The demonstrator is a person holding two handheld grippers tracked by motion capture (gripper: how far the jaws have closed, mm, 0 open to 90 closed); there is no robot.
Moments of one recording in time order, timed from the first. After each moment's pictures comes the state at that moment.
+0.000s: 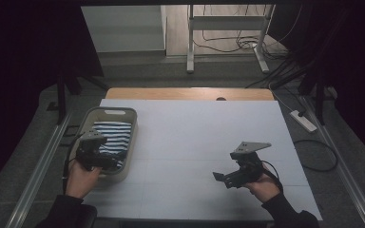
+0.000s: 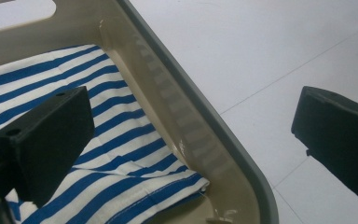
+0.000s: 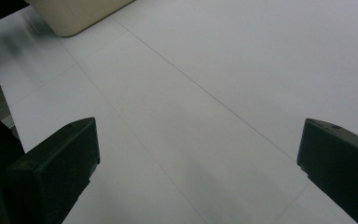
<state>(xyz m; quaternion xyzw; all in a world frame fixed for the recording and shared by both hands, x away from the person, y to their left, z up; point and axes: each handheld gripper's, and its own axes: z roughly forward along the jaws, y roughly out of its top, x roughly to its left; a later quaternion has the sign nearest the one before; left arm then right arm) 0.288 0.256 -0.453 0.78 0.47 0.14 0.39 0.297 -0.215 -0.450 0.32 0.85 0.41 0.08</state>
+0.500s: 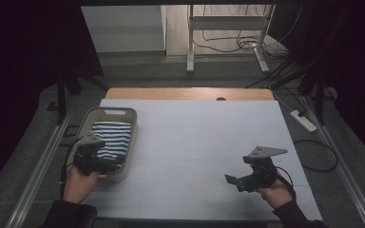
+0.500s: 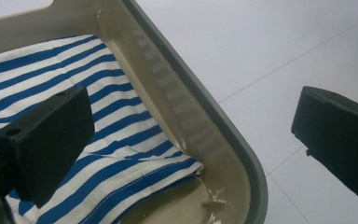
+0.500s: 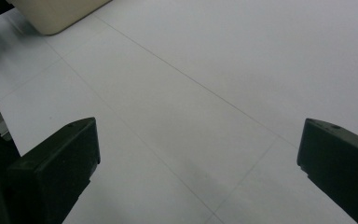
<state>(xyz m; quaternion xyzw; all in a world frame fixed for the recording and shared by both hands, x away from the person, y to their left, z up) 0.276 0.258 -0.455 0.78 0.47 0.15 0.38 0.285 -0.248 -0.451 0.36 0.83 0.41 0.09</state>
